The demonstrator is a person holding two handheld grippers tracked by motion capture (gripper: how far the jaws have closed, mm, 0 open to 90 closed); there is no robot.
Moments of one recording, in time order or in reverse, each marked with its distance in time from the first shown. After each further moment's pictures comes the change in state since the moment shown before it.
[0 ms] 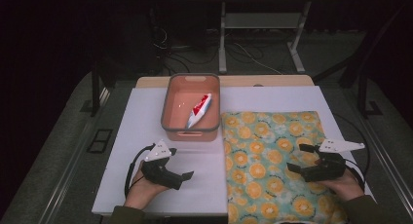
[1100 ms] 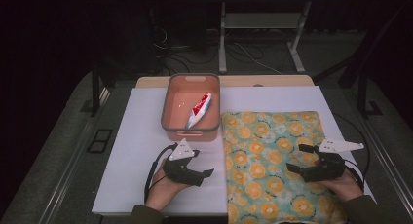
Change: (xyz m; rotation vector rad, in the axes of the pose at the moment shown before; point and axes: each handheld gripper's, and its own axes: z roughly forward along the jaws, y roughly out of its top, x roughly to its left) left arm -0.031 0.022 0.048 0.022 -0.045 0.032; right arm 0.001 -0.001 0.002 0.003 0.000 0.008
